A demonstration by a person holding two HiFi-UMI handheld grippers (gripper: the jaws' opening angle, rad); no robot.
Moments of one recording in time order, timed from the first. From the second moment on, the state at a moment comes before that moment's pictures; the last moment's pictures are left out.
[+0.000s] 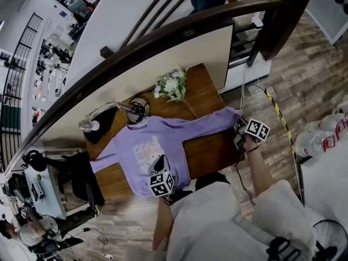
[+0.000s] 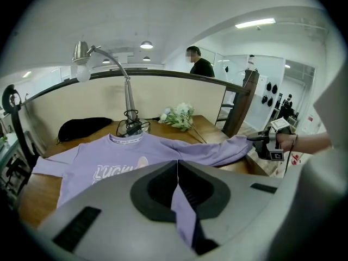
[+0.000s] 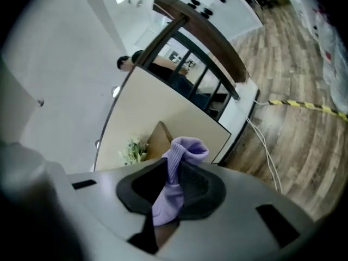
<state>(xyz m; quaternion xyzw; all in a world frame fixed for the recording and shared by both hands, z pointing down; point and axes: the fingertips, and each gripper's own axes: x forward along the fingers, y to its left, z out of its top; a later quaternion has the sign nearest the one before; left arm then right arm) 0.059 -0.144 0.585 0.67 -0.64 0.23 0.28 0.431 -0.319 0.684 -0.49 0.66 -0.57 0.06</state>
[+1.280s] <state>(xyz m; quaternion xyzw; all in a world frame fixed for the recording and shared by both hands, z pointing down) -0.225 -0.072 0.575 0.70 -0.65 0.13 0.27 0.054 -0.233 0.503 -0.53 0.82 -0.18 -0.15</state>
